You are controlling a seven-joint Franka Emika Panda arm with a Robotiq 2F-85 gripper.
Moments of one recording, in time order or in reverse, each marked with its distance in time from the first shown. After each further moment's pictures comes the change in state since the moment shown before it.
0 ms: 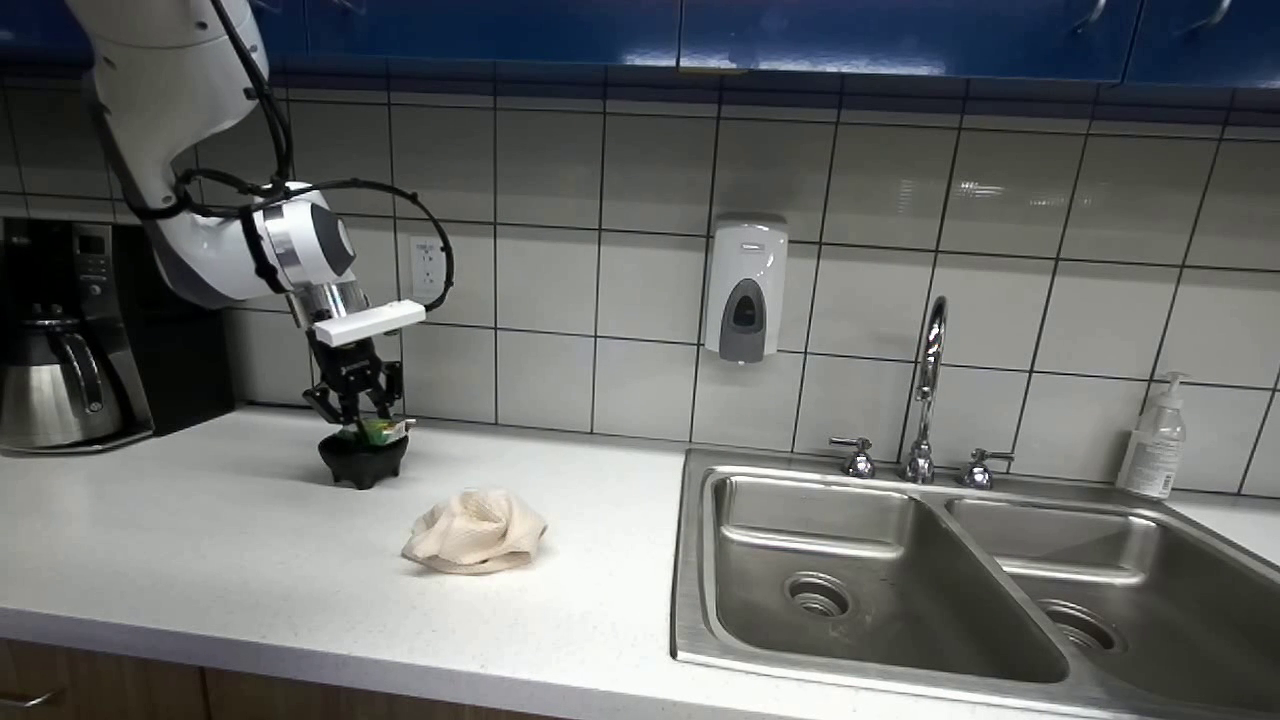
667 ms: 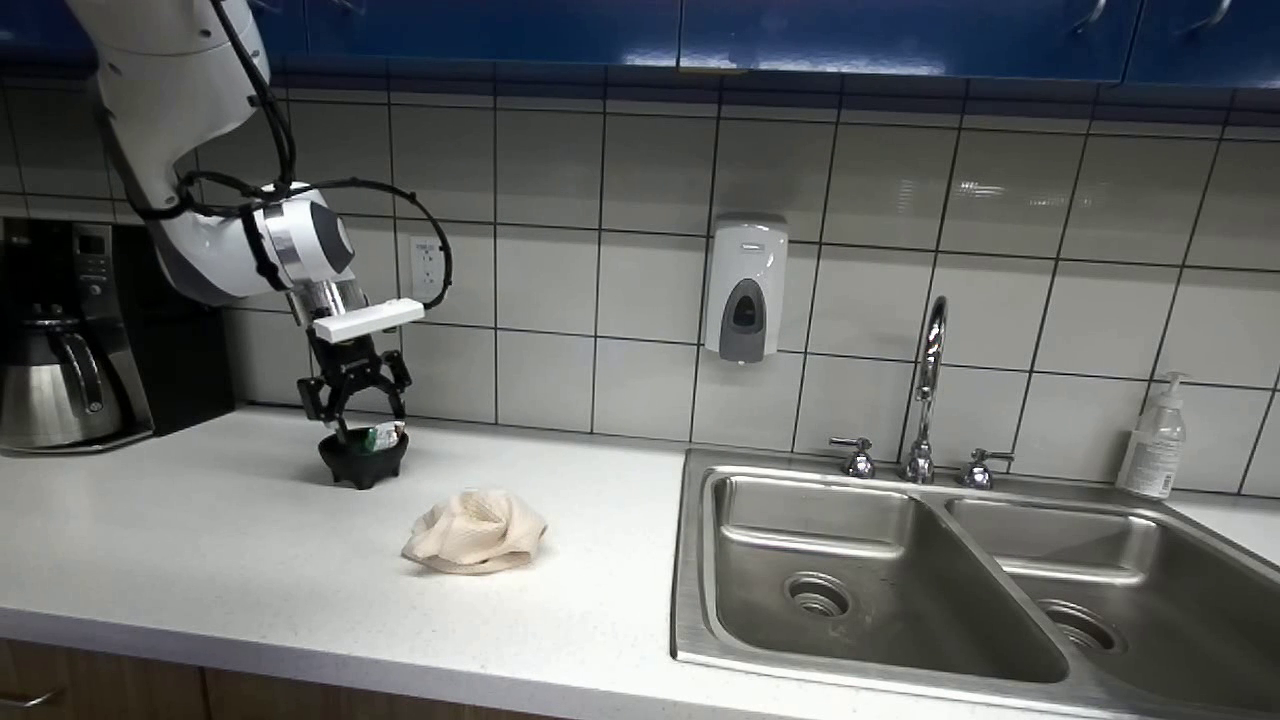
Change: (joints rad) arm 0.010 0.024 0.000 0.045 -0.003 -0.045 0.004
